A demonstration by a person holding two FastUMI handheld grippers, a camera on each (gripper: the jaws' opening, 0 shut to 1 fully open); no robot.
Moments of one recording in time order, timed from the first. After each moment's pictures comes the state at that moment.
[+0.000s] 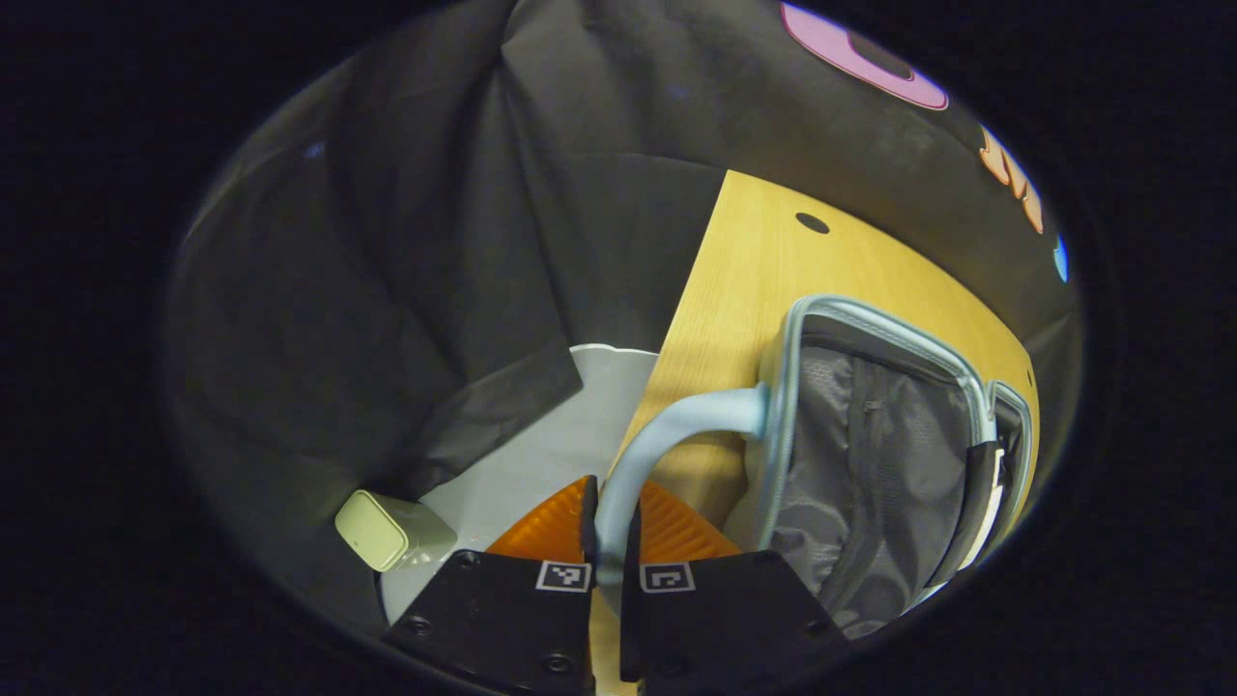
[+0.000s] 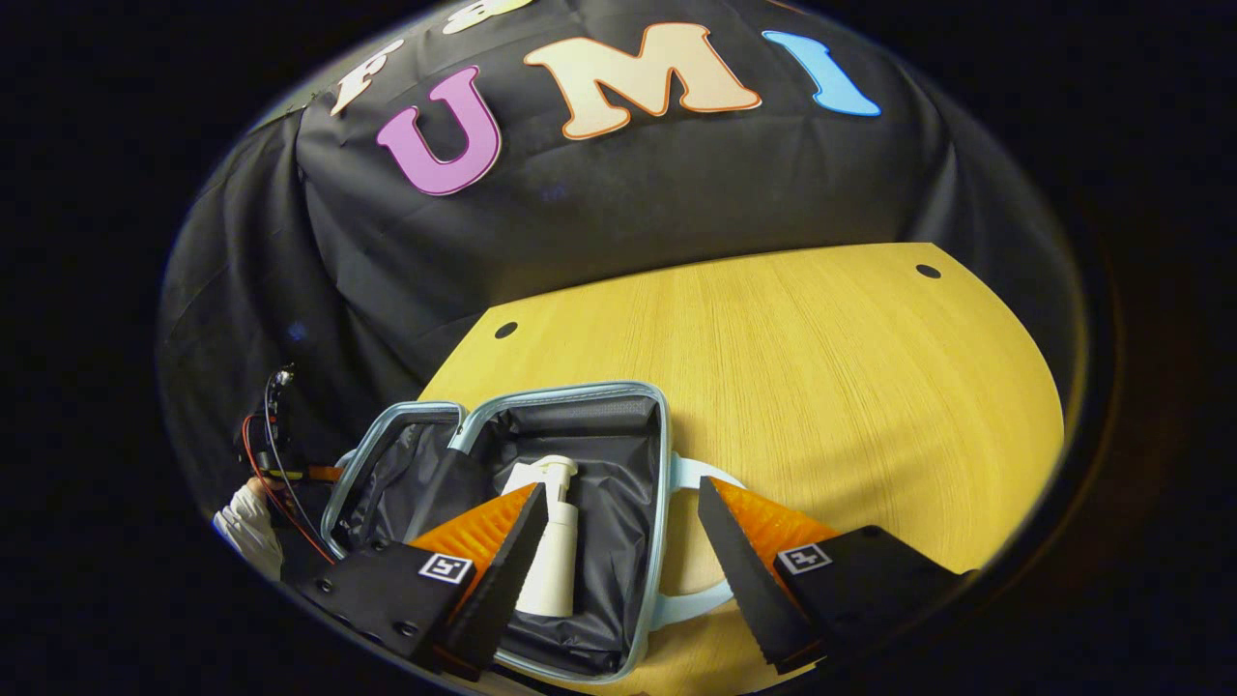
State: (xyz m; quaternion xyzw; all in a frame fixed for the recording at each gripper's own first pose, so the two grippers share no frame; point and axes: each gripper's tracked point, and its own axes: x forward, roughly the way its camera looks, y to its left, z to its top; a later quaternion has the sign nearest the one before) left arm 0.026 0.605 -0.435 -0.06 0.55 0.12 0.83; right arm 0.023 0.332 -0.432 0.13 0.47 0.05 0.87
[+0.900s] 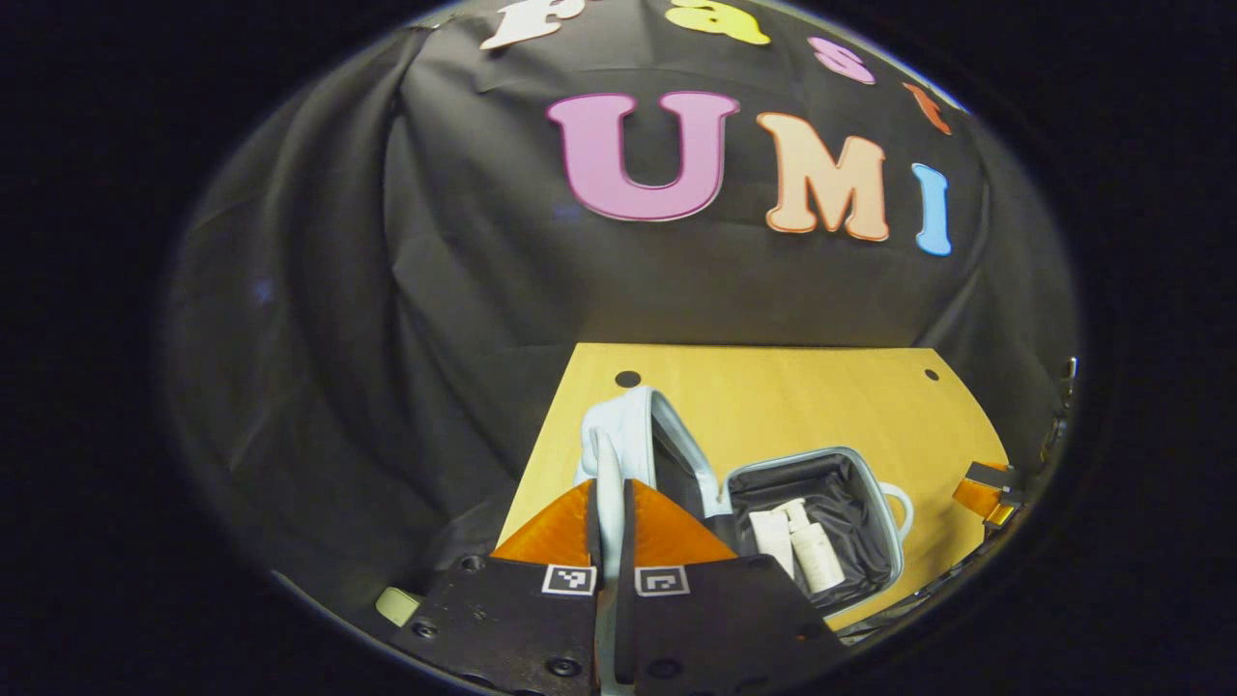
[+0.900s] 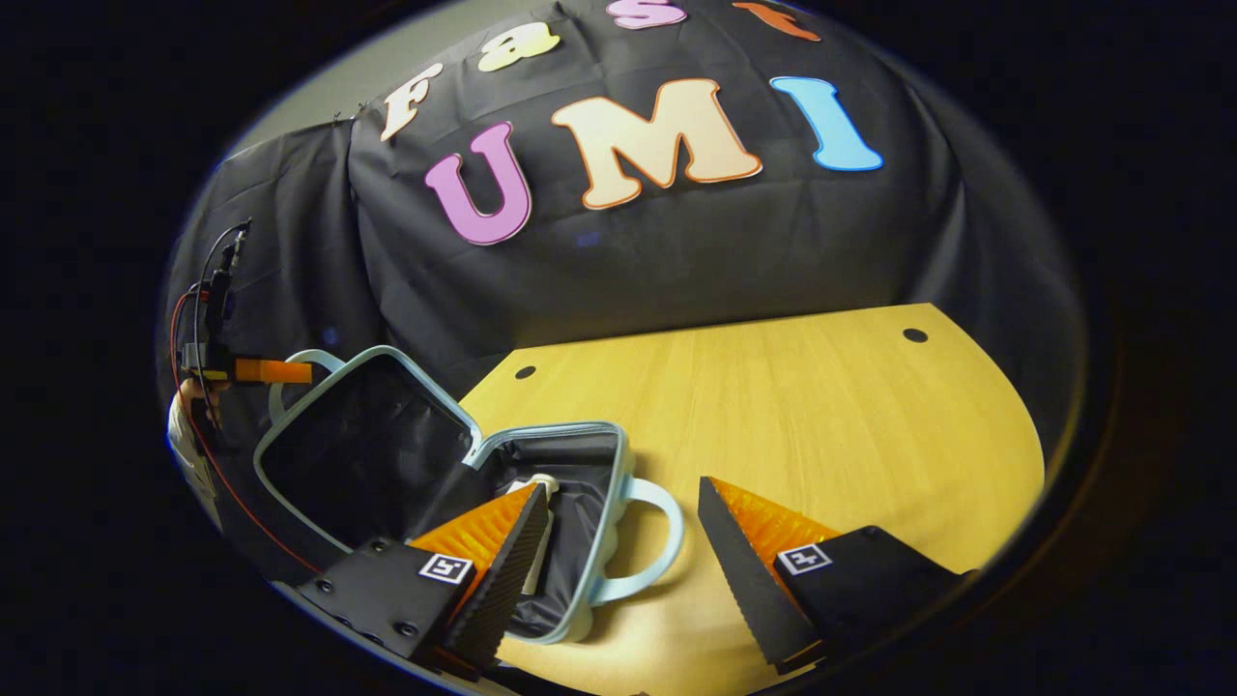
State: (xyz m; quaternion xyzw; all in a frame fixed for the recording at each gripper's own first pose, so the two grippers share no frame) left arm 0.075 0.417 -0.201 0.04 0.38 0.01 0.92; right arm 0.013 0.248 -0.363 0.12 0.39 0.10 0.91
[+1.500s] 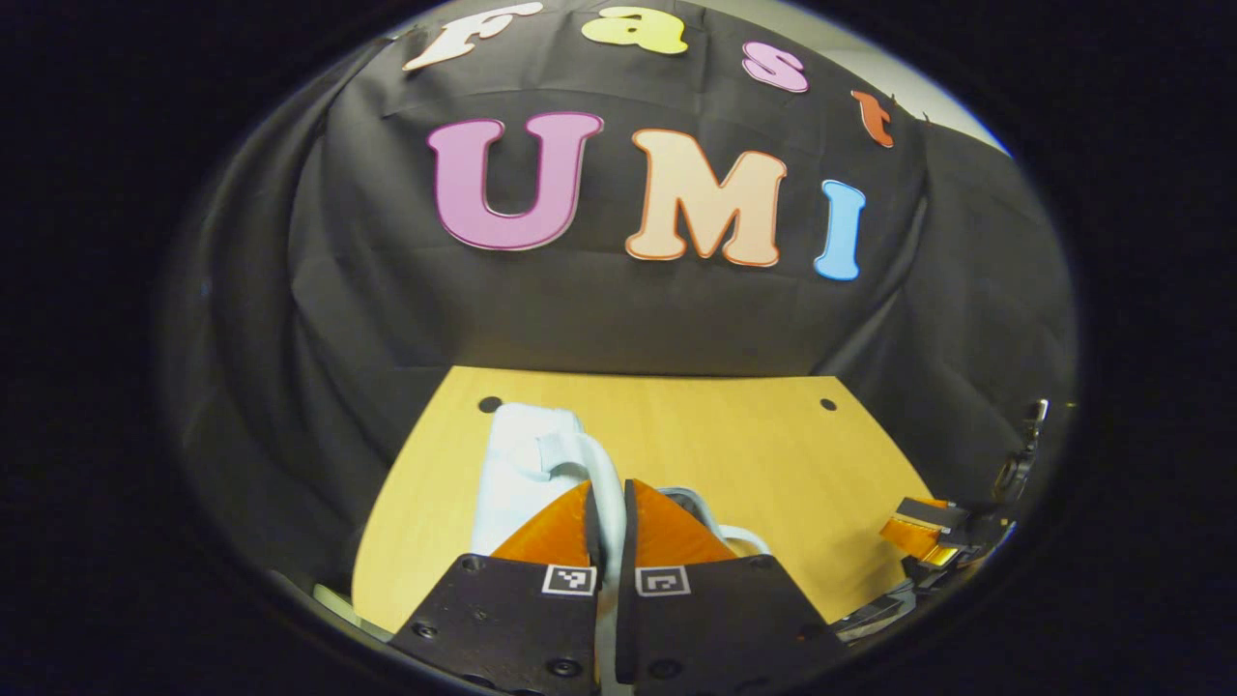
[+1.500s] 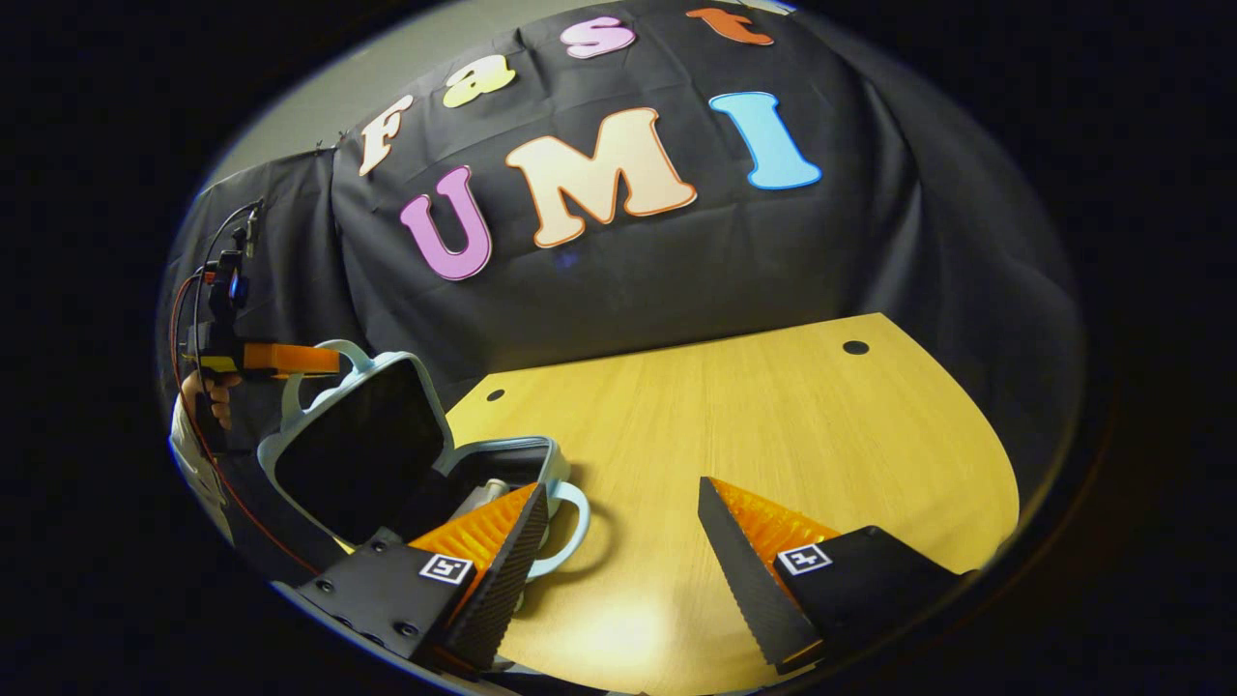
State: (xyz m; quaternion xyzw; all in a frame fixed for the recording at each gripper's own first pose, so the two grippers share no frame) left arm 0.088 0.222 -0.194 -0.04 0.36 -0.11 0.93; right arm -0.003 0.144 -0.333 0.13 0.37 0.07 0.92
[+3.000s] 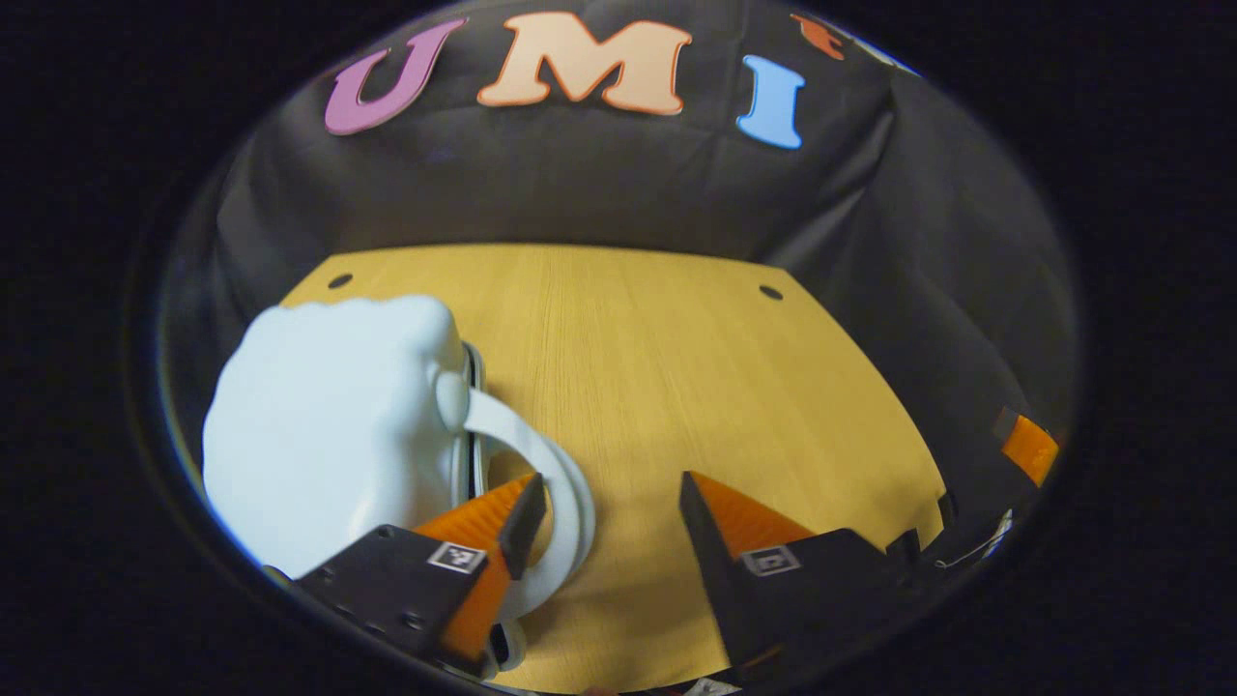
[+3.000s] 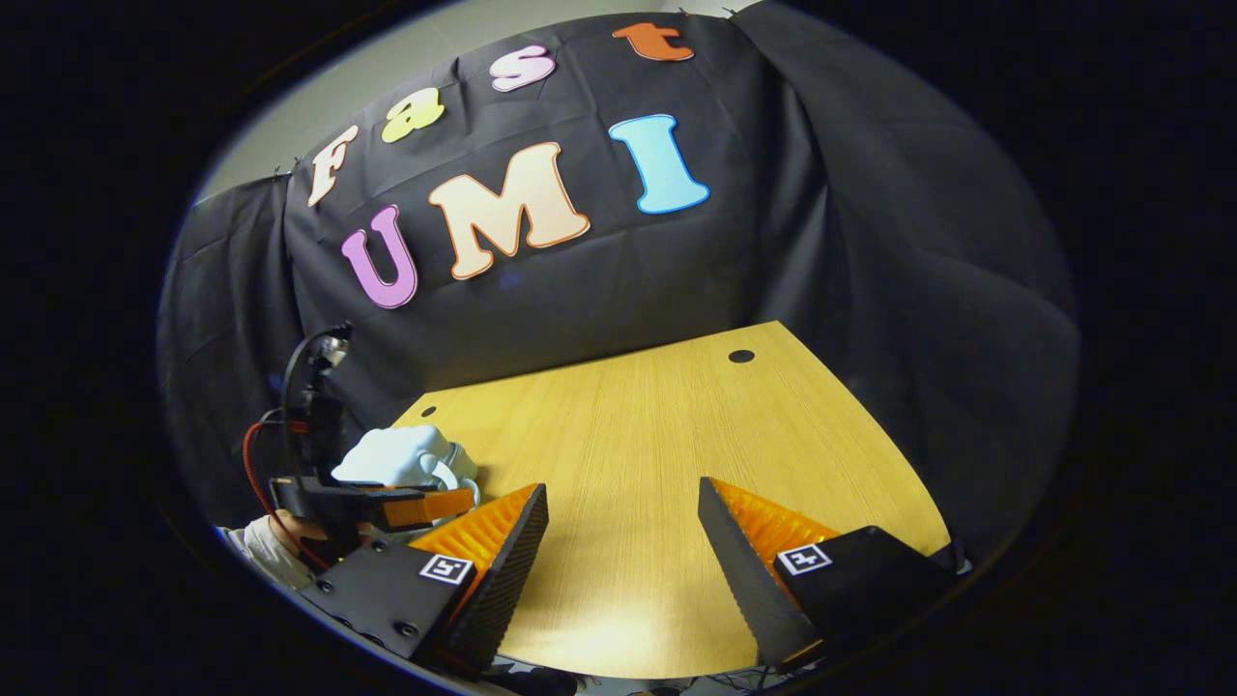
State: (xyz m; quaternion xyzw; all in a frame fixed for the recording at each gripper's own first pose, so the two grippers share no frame) left arm 0.026 0.018 -0.365 -0.02 0.41 -0.13 0.90; right arm -0.037 -0.005 -0.309 0.12 0.35 0.00 0.93
